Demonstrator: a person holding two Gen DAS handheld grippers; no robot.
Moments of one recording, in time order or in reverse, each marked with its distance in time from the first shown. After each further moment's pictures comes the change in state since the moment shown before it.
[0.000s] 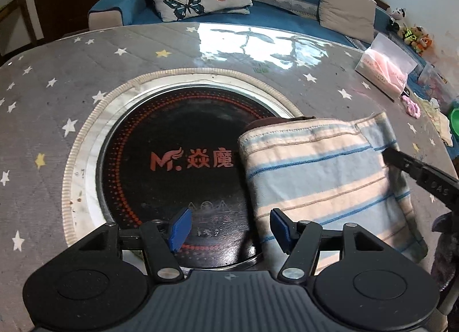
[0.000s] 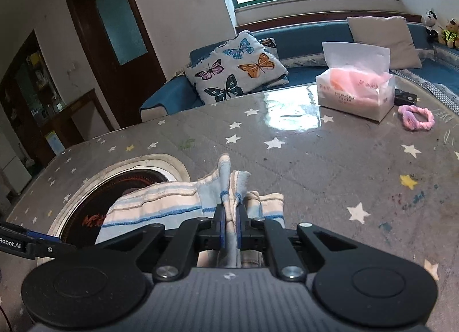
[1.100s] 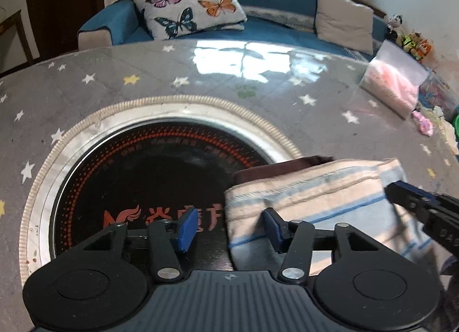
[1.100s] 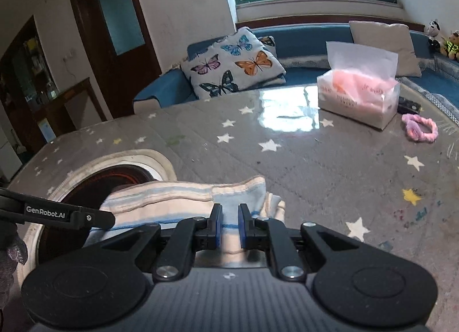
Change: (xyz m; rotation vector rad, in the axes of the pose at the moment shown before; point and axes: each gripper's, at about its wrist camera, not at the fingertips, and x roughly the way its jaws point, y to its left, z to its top) left arm 0.061 -0.024 0.037 0.025 -0.080 0.018; right arm 0.025 -0.001 0.007 -0.053 0.030 -0.043
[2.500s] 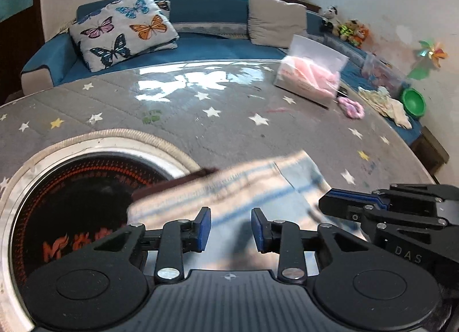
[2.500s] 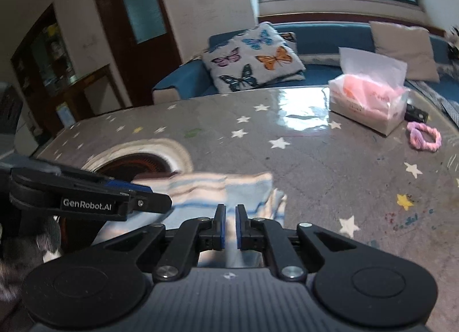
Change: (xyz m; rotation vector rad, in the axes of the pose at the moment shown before) left arm -0.032 -0.064 -0.008 0.195 -0.070 -0.200; right arm -0.035 -0.003 0.000 -0.075 0.037 0.082
